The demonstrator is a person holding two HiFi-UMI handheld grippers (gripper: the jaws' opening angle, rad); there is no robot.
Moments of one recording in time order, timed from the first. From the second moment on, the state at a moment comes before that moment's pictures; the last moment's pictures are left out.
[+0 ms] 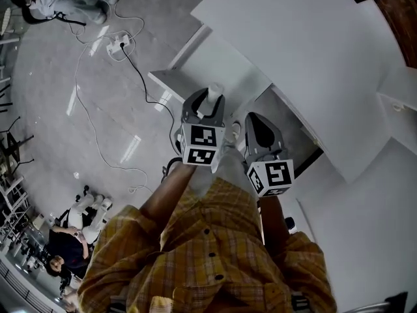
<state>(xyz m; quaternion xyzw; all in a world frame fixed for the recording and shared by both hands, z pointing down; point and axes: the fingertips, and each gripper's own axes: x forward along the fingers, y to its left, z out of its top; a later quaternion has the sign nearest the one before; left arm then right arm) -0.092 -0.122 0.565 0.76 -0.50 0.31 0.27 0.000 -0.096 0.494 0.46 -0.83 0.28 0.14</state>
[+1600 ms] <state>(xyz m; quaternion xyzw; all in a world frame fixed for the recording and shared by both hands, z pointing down) -0.058 -0.164 0.733 0.73 -0.37 0.48 0.32 0.020 -0.111 0.547 0.48 -0.79 0.34 0.17</state>
